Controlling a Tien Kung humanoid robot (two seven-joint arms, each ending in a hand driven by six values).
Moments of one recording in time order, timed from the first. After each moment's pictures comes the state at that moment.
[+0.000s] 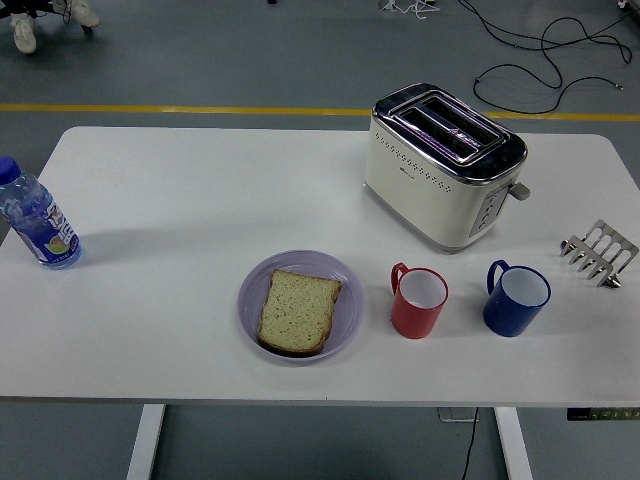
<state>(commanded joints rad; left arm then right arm) -0.05 0.02 -0.73 -0.18 0.91 0.05 0.19 0.01 -0.16 1.76 1.51 -0.06 -0.16 0.07</state>
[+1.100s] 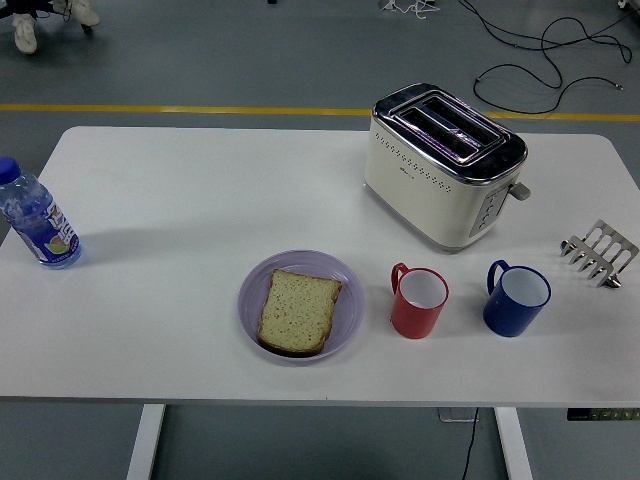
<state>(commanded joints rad) -0.06 0.02 -0.73 -0.18 0.89 0.05 0.18 0.02 -0.15 1.76 1.51 -0.06 -0.16 0.07</state>
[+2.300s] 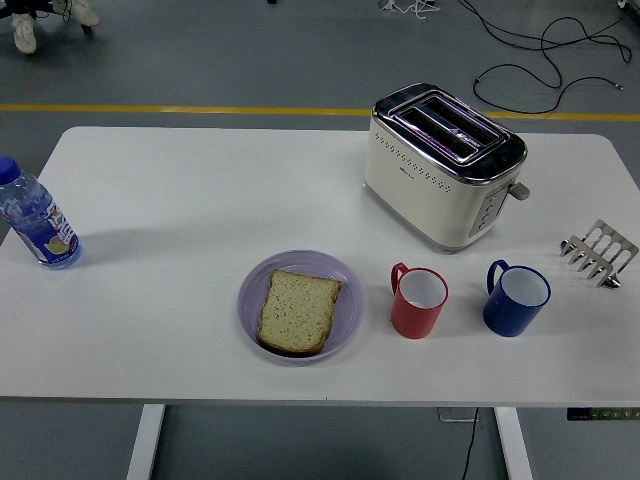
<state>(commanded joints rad) -0.05 0.02 -0.74 -0.18 0.90 0.05 0.19 0.02 -0.17 1.76 1.53 -0.20 -0.22 0.07</state>
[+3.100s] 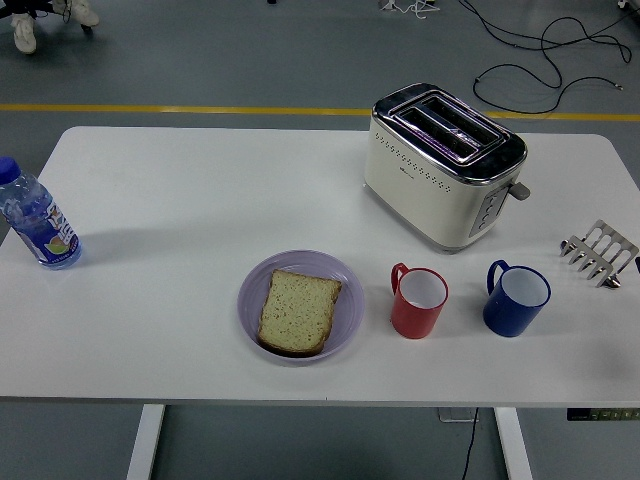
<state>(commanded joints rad) -0.07 0.03 -0.75 -0.18 0.90 0.05 0.18 -0.09 -0.19 1.55 1.47 -1.20 -0.53 0.07</state>
